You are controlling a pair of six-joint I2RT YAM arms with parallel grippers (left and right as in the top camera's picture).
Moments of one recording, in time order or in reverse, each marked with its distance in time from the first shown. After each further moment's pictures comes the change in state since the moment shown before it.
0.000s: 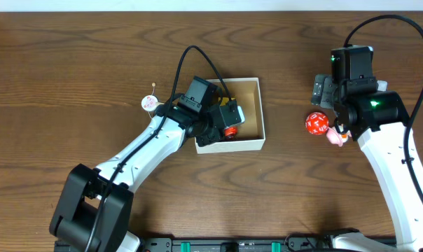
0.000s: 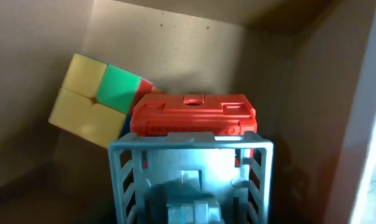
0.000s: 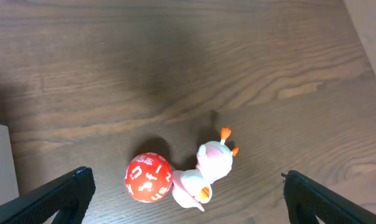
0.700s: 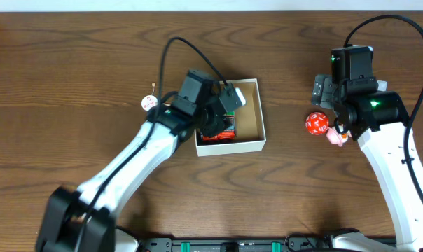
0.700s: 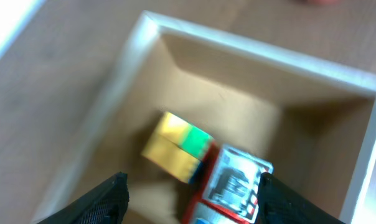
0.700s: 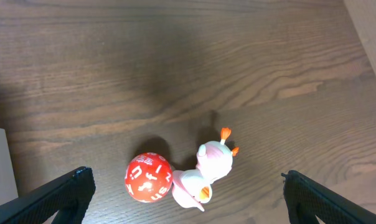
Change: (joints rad) left arm 0.002 -0.148 0.002 0.135 -0.033 -0.220; right arm 0.000 0.000 0.000 0.000 0.000 0.000
